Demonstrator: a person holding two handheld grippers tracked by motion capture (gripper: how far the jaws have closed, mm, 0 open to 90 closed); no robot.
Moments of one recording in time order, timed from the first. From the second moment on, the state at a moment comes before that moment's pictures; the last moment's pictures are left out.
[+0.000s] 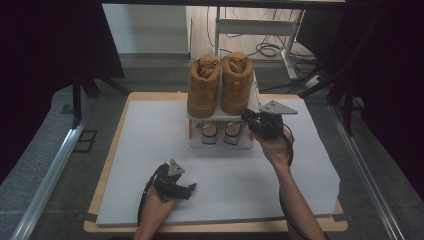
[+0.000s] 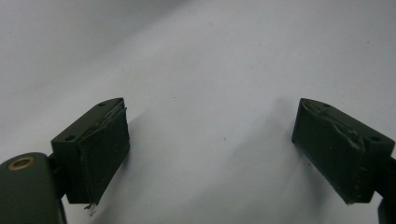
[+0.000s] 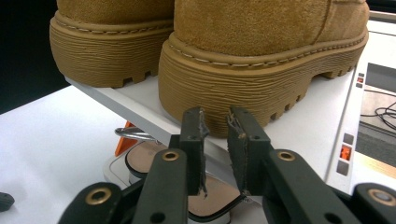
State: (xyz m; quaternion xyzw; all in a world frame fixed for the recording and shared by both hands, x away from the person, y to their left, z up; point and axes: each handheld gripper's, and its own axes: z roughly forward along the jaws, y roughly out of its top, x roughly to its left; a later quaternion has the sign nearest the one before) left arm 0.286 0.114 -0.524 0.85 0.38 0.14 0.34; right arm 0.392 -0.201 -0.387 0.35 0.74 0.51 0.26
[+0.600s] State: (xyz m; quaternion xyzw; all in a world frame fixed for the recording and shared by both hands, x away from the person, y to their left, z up) left arm 0.286 0.113 -0.524 0.85 0.38 0.14 0.34; right arm 0.385 -0.204 -0.385 0.35 0.74 0.50 0.27
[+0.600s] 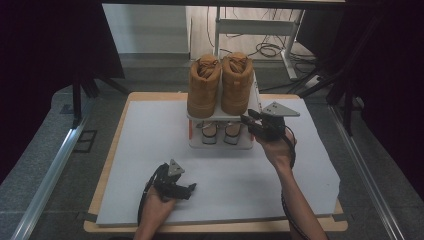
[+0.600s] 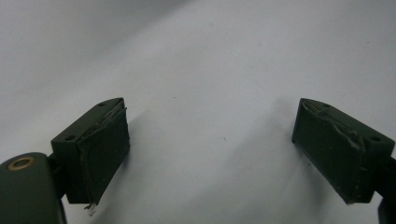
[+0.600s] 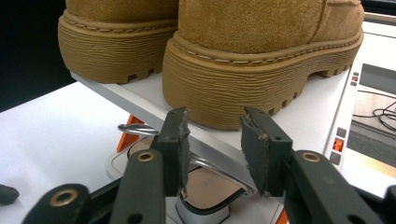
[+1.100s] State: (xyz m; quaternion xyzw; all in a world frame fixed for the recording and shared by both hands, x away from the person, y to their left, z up) left arm 0.286 0.113 -0.524 0.85 0.38 0.14 0.34; right arm 0.380 -0.213 -0.383 0.34 0.75 0.50 0.26
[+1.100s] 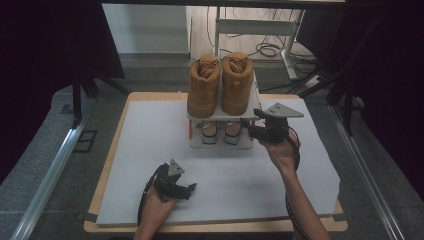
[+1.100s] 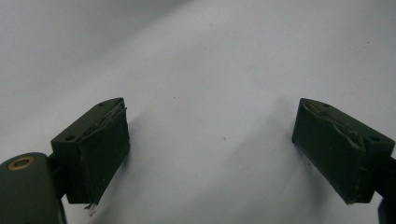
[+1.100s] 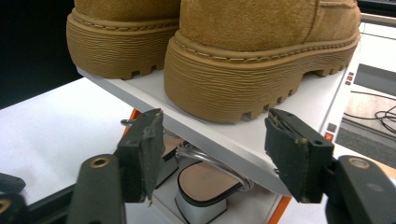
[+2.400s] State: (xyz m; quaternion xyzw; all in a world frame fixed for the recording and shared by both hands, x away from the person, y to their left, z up) left arm 0.286 0.113 -0.524 0.85 0.38 0.15 0.34; right arm 0.357 -0.251 -0.399 0.37 0.76 0.47 0.27
